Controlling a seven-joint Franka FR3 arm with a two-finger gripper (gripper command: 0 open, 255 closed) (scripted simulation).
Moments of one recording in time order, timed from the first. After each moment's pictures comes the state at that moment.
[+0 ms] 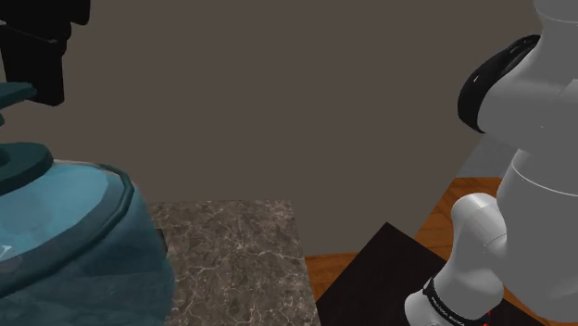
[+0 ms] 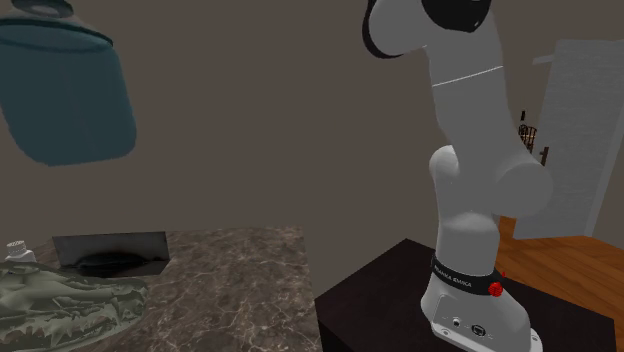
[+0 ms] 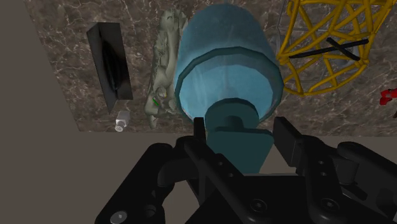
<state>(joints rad) 0.87 0.29 0.31 -0.87 -0.14 1.45 0.13</state>
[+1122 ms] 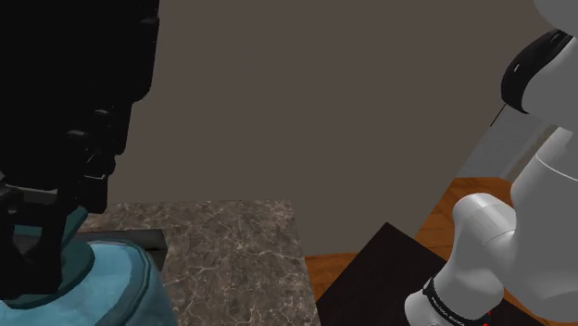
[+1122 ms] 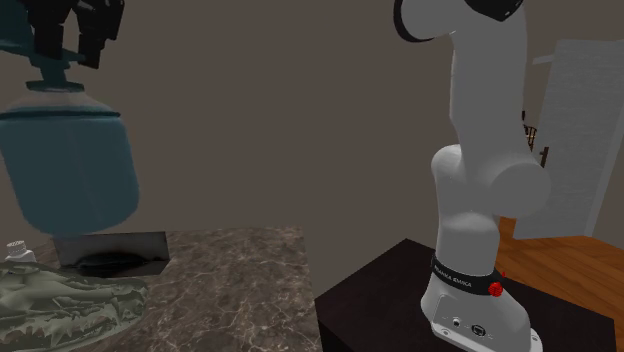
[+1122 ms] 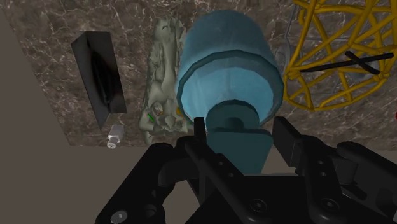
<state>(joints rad) 0.81 0.09 0.29 -1.40 -0.07 1.78 0.12</state>
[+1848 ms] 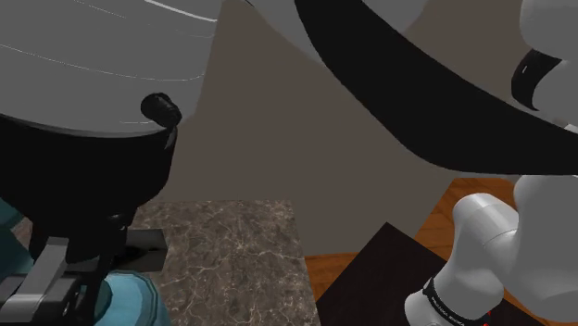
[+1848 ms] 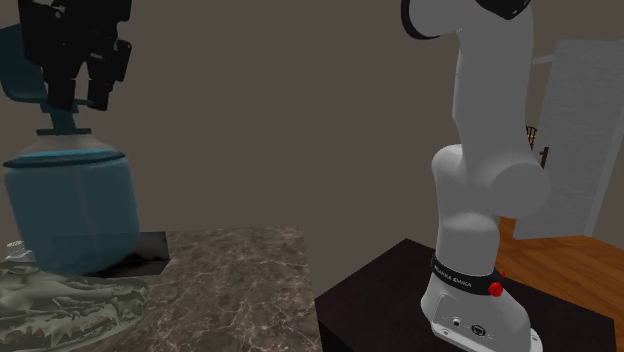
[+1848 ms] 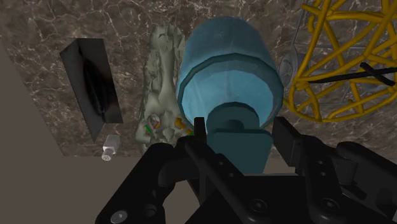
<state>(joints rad) 0.80 0.05 0.29 -1.60 -0.05 1.94 0.12</state>
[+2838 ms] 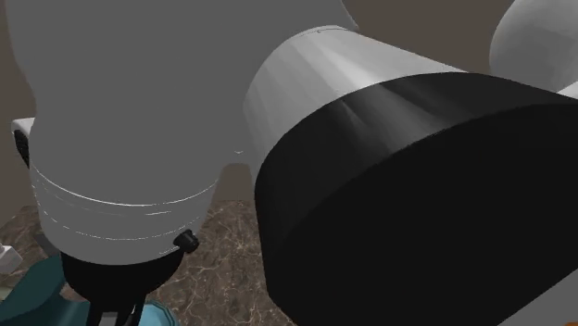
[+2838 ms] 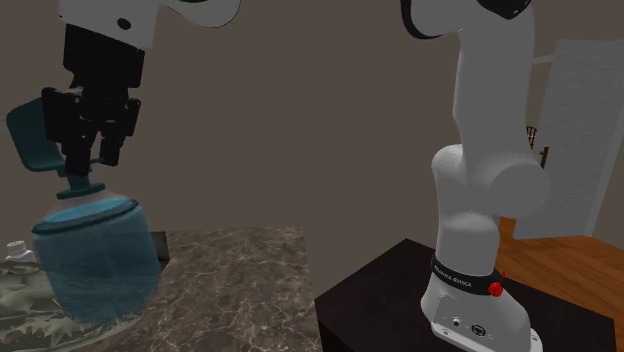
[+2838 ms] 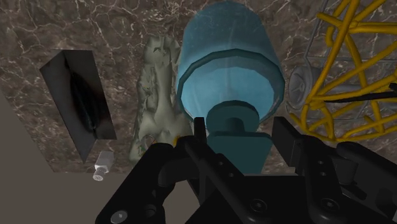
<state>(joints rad) 0.80 0.04 0.29 -1.81 -0.06 2.15 0.12</state>
